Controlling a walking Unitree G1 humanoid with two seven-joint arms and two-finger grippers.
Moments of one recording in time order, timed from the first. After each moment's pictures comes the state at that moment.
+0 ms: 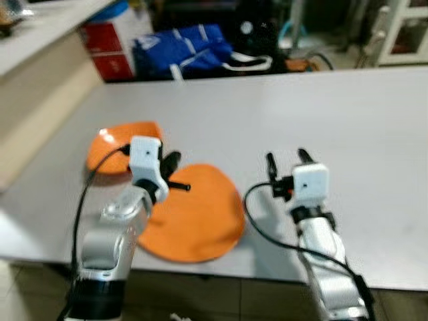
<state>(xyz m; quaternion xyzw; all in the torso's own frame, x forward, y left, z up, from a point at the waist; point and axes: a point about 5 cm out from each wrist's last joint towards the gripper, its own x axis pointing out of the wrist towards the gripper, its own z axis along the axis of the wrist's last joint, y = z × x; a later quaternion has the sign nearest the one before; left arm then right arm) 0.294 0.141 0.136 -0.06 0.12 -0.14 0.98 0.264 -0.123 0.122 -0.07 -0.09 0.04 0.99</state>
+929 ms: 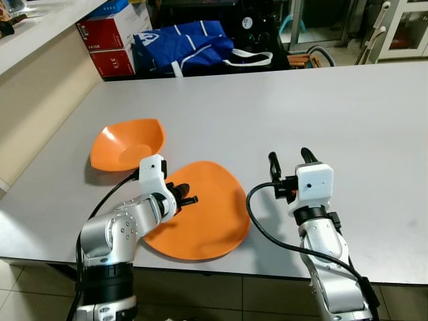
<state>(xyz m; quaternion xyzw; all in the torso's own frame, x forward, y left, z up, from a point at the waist) 0.292 0.137 0.109 -0.21 0.33 -0.09 0.91 0.261 -0.122 0.127 -0.07 -0.09 0.05 0.99</state>
